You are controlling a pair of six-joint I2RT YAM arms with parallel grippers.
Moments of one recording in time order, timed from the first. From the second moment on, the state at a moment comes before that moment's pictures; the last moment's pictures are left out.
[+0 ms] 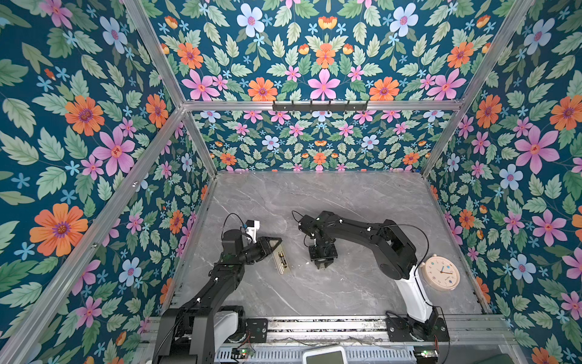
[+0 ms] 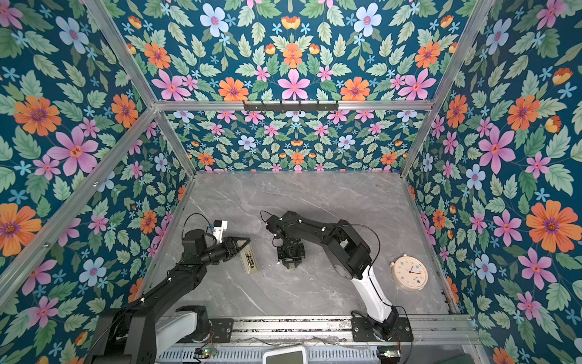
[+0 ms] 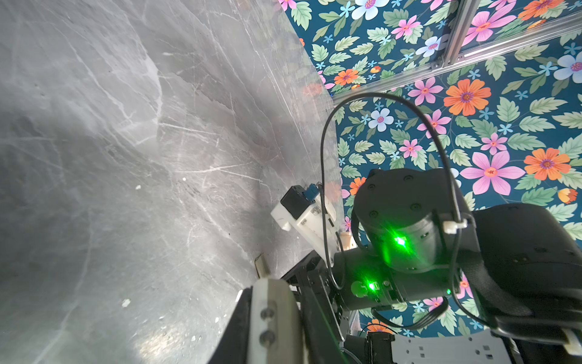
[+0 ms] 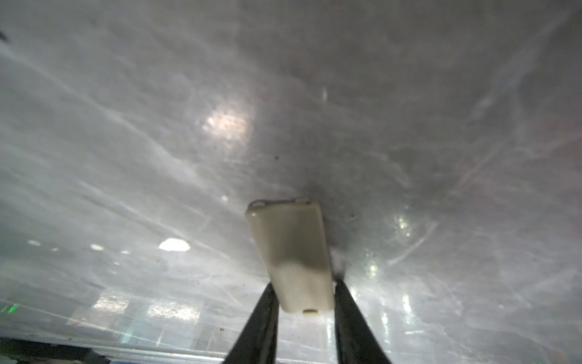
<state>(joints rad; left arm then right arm) -0.07 1.08 0.31 0.27 0.82 -0.80 0.87 2.19 1.67 -1.16 -0.20 0.71</state>
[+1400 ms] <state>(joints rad) -0.08 1.37 0.39 0.63 0.85 -0.93 1.03 2.07 2.08 -1.25 -0.15 0.55</state>
